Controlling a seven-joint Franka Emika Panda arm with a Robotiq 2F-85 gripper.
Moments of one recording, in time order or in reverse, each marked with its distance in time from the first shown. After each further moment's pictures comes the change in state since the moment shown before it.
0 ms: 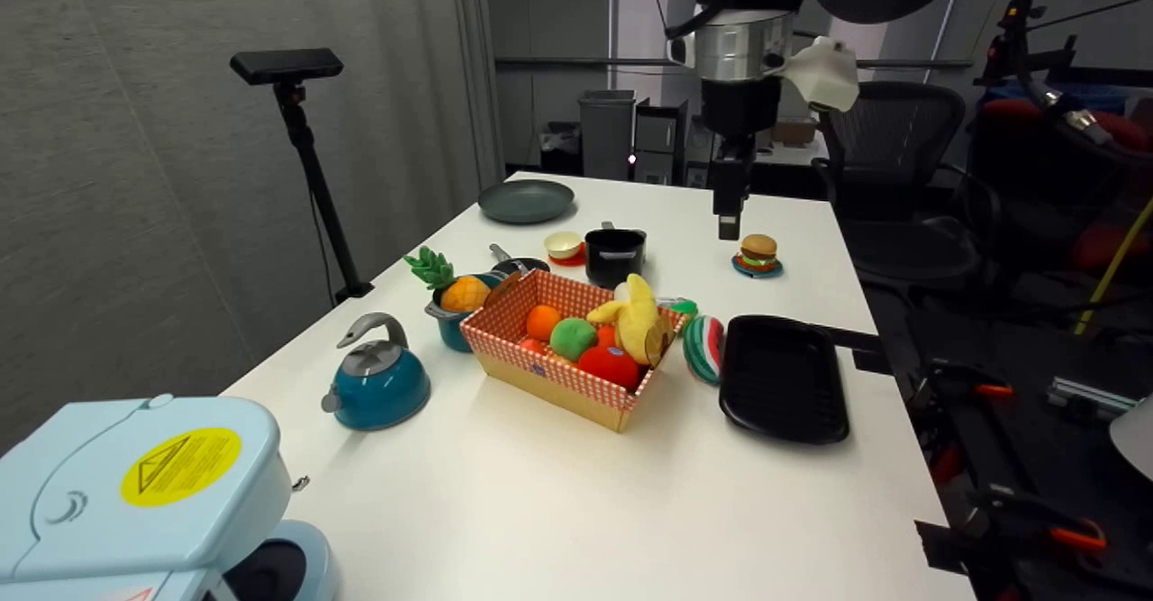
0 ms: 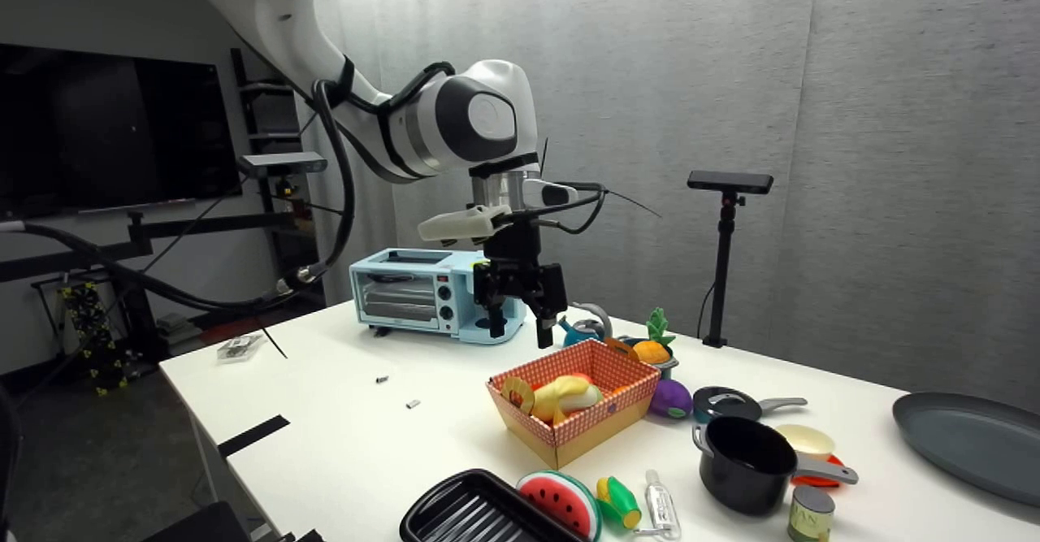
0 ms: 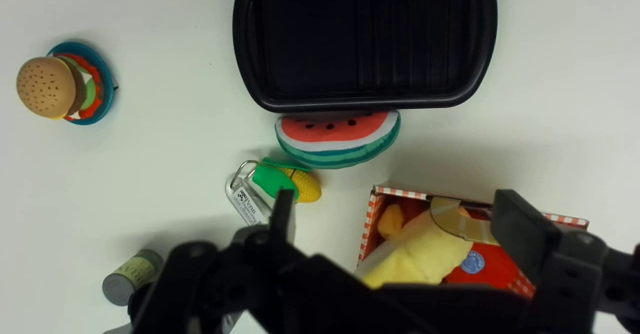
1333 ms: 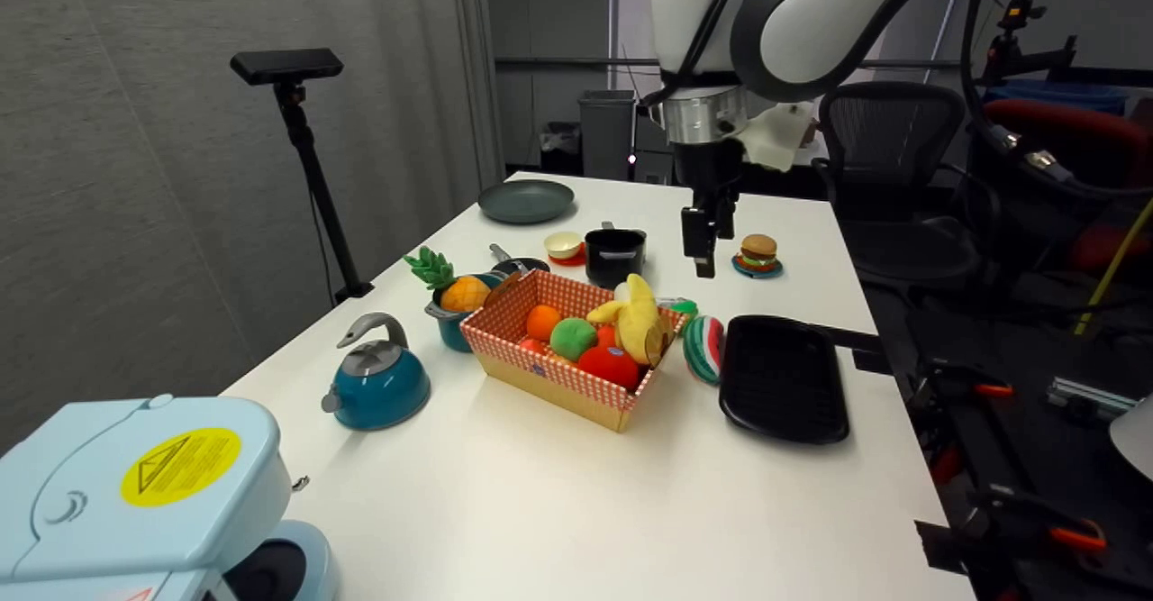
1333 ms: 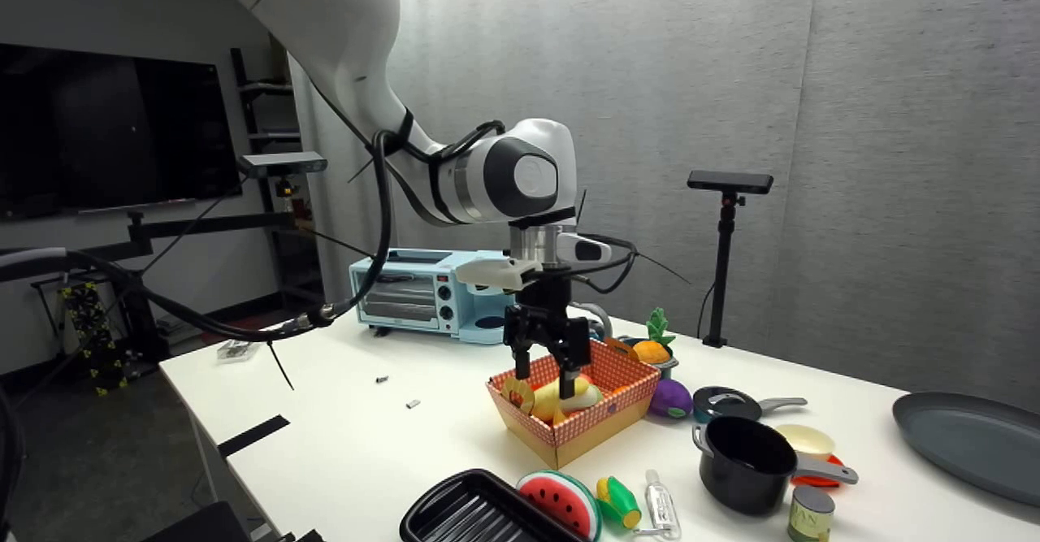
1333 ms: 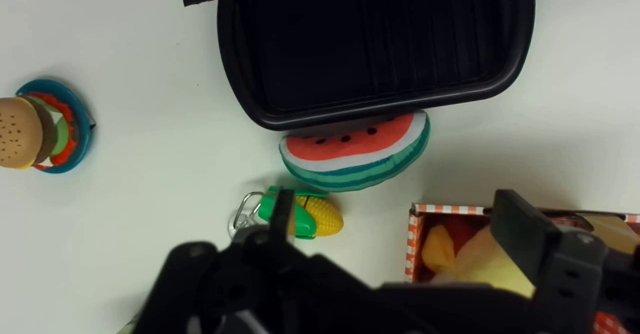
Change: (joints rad) arm -0.002 0.195 -0.055 0.080 0.033 0.043 0.054
